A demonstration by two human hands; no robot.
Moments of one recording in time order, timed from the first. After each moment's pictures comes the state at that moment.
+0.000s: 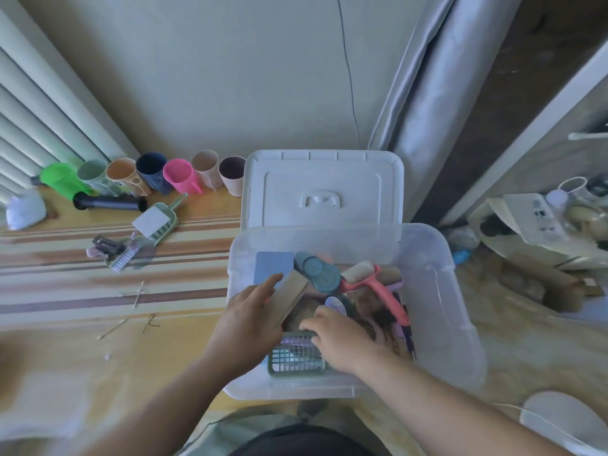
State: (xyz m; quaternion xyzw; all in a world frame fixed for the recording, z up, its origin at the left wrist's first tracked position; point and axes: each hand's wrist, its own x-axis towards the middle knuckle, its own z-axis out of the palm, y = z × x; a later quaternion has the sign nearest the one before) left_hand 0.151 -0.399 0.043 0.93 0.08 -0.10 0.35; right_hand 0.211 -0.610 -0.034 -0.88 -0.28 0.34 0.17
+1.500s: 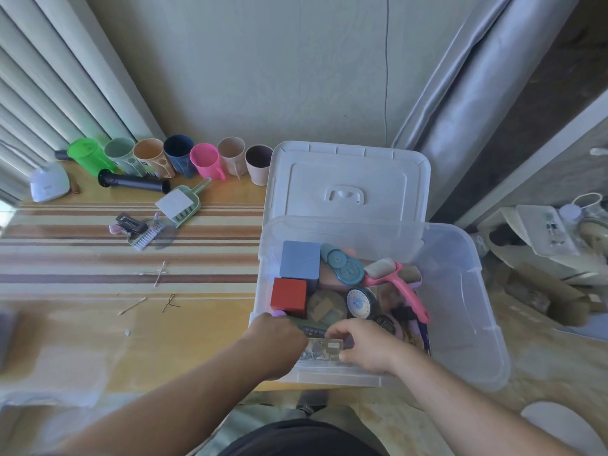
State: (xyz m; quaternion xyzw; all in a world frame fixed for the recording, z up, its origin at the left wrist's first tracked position) left_hand 0.134 -0.397 0.027 0.93 -0.22 -0.29 -0.07; right_hand 0.194 -0.617 -0.013 -0.84 -0.16 0.45 0.24
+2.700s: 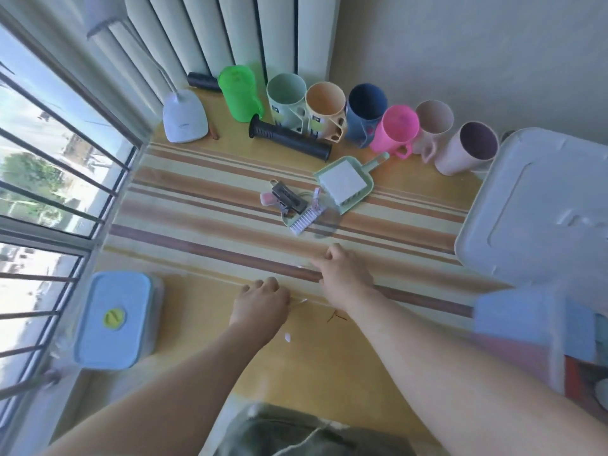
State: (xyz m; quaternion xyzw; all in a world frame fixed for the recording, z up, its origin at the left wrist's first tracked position) left_hand 0.083 0.029 -0.137 0.95 0.13 -0.28 0.08; right_hand 0.225 -0.113 -0.117 -0.90 -0.30 0.32 0.01
